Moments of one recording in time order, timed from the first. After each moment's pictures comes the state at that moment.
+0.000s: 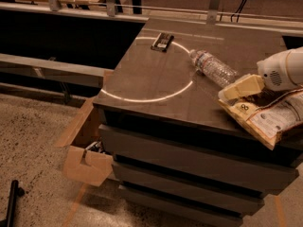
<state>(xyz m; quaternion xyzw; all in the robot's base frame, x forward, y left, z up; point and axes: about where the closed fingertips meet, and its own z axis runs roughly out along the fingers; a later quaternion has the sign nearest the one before) 0.587 -0.260 0.871 -0.31 0.86 0.11 0.39</state>
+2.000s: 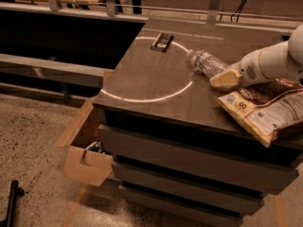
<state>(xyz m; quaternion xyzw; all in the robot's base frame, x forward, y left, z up) 0.648 -0.240 0.844 -0.30 0.86 0.09 0.39</state>
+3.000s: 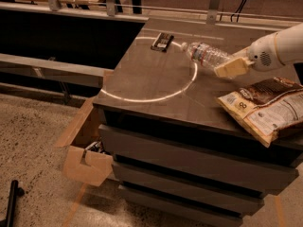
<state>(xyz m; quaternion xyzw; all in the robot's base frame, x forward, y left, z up) 0.636 -0.231 0.886 -0.36 0.83 0.17 0.39</state>
